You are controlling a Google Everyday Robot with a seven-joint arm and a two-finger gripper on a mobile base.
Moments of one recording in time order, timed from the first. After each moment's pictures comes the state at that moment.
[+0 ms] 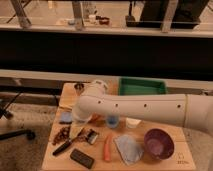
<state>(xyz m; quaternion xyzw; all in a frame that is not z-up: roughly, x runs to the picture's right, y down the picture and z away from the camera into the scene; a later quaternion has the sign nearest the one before) -0.155 0.152 0.681 -0.28 -0.22 0.06 0.93</state>
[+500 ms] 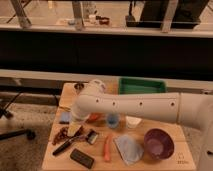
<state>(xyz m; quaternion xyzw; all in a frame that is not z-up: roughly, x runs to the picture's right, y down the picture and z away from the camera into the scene) -0.166 0.148 0.695 -0.28 -0.23 0.07 0.93</state>
